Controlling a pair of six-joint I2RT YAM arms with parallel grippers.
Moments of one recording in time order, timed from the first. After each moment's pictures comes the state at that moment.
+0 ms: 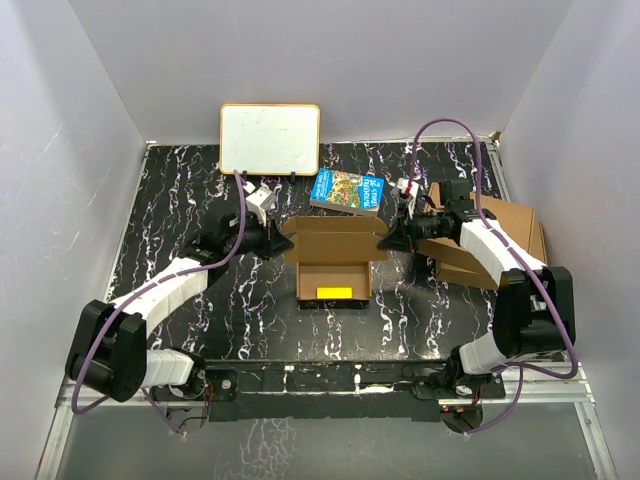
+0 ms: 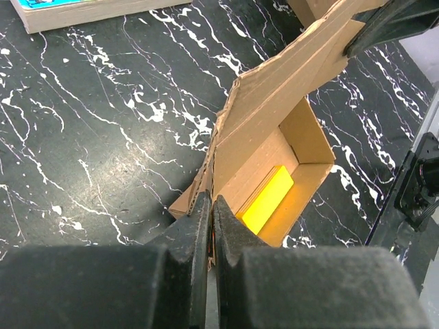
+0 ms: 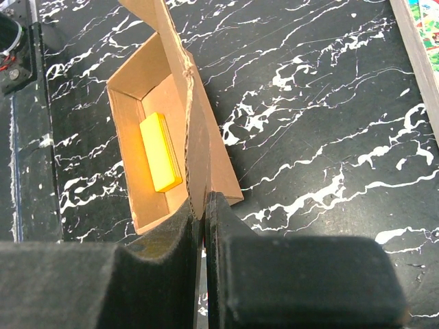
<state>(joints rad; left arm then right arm) -0.39 1.29 0.70 0.12 0.60 -0.17 0.06 1.48 0.96 -0.44 -1.12 -0.58</state>
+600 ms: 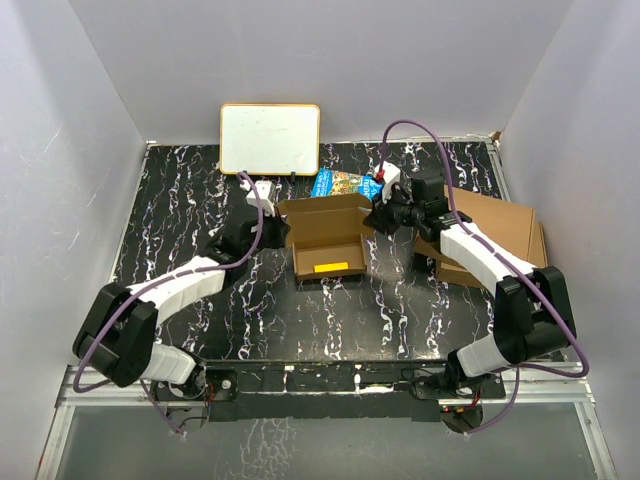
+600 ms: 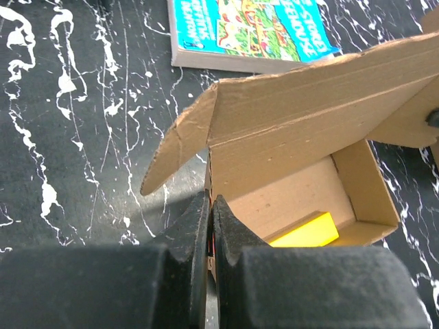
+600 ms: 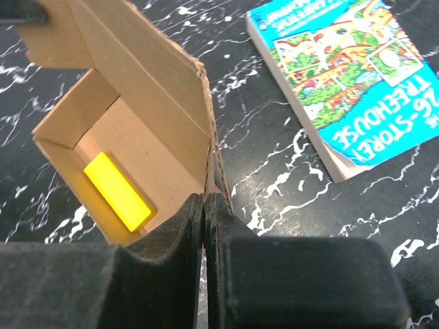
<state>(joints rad) -0.53 1.36 0.71 0.25 0.01 -0.34 0.26 1.46 0.96 -0.08 -0.61 -0.24</state>
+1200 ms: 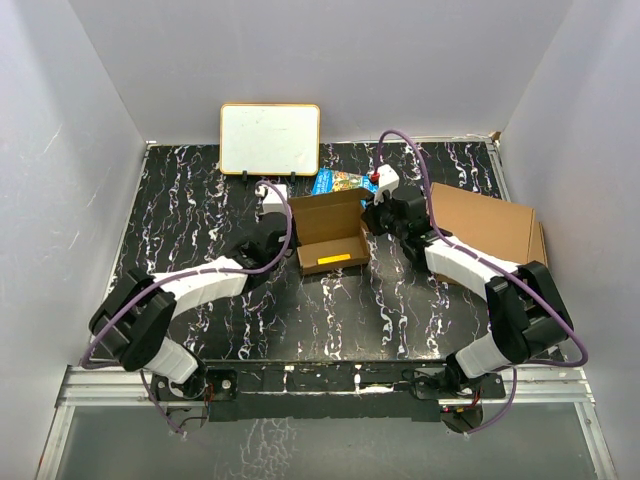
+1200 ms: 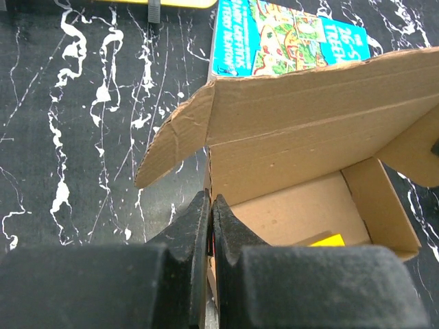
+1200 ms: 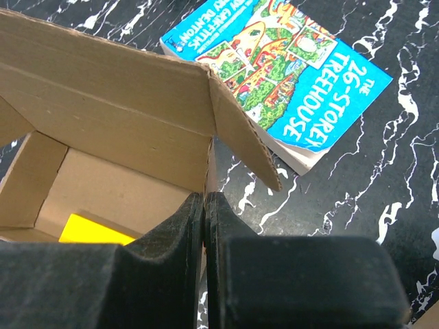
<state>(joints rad) -0.72 1.47 0.75 0.32 -0.42 -0.39 0.40 1.48 0.83 0.22 -0.15 0.00</state>
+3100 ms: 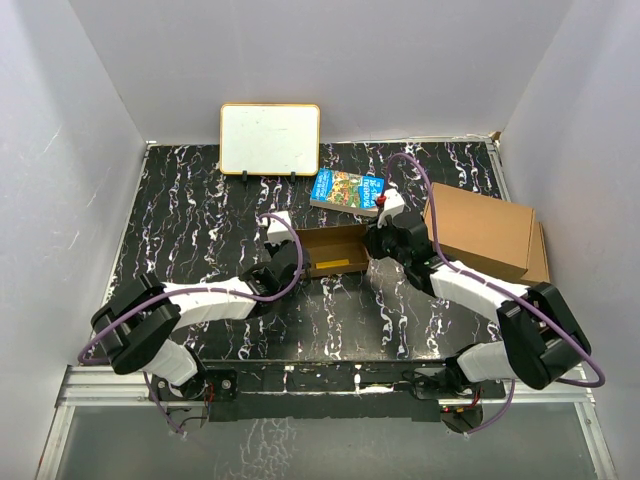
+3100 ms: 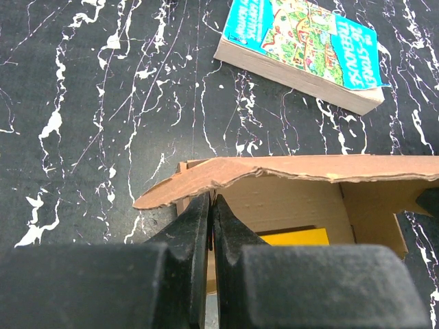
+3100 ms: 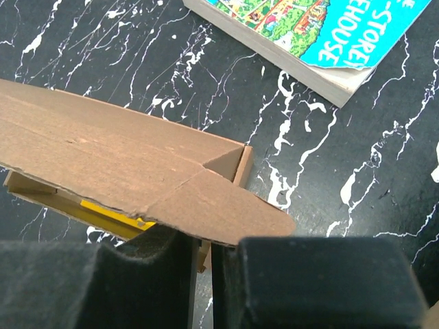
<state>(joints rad) -0.93 1.48 0.65 0.37 -0.77 -0.59 0.48 1.35 0.62 0.29 -0.05 0.15</state>
